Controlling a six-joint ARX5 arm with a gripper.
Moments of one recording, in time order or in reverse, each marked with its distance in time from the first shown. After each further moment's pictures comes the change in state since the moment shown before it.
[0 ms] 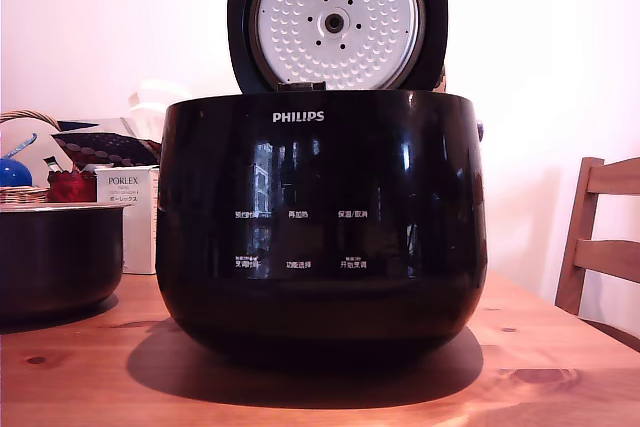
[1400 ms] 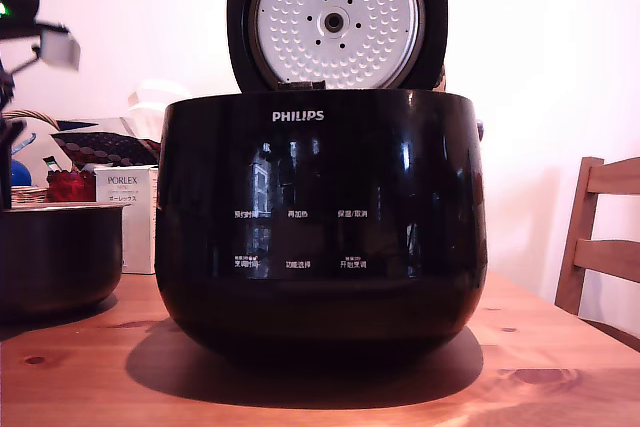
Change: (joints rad) arm 0.098 0.412 0.156 0.062 0.077 0.042
